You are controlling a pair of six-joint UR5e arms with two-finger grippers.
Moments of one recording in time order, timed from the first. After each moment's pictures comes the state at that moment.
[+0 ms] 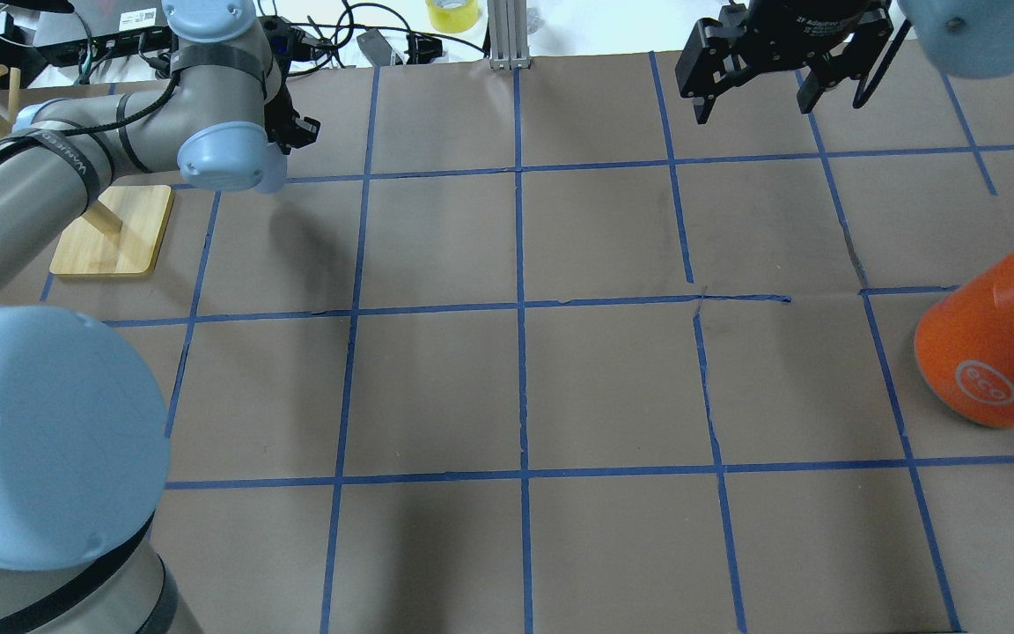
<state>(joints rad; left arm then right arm) -1.50 -2.14 -1.50 -0.76 1.71 0.30 1.62 -1.48 1.41 -1.64 -1.58 -0.01</state>
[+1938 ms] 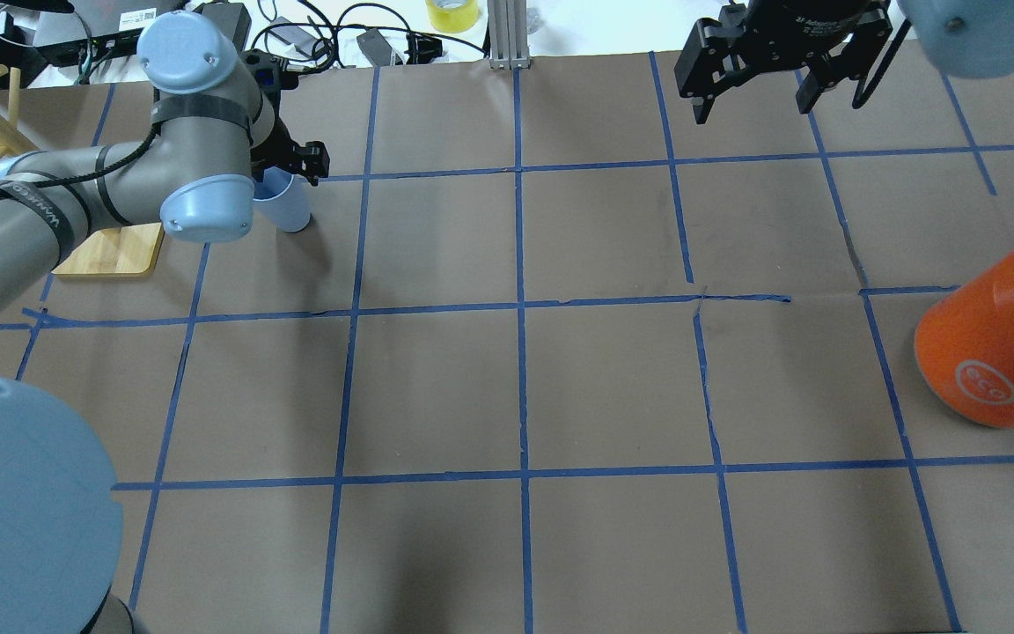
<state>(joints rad) -1.50 -2.01 -1.65 -0.76 1.65 0.15 1.62 -1.48 1.41 -1.64 -1.58 -0.01</state>
